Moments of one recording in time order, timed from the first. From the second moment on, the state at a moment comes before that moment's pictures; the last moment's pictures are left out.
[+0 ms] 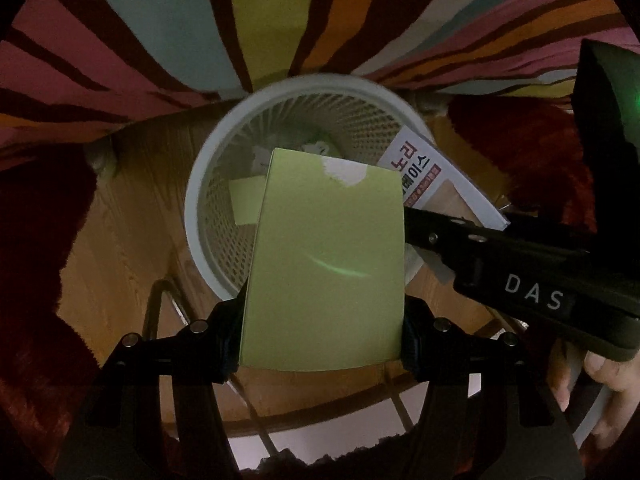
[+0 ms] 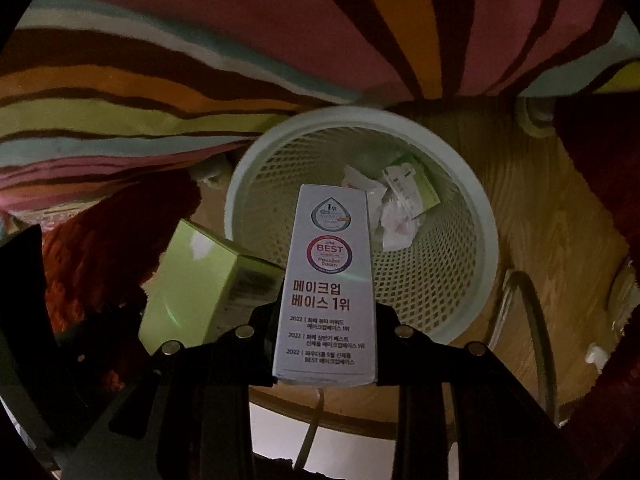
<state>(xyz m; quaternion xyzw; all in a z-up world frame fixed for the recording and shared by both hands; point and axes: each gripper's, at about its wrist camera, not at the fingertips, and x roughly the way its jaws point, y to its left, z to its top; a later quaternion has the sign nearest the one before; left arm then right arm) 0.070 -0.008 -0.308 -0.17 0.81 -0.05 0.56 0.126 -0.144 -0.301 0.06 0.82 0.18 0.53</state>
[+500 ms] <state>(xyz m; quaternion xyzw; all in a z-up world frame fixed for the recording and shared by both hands) 0.068 -0.008 -0.331 -0.19 0.84 -0.03 0.51 0.131 -0.164 -0.330 0.10 0.85 0.11 0.51</state>
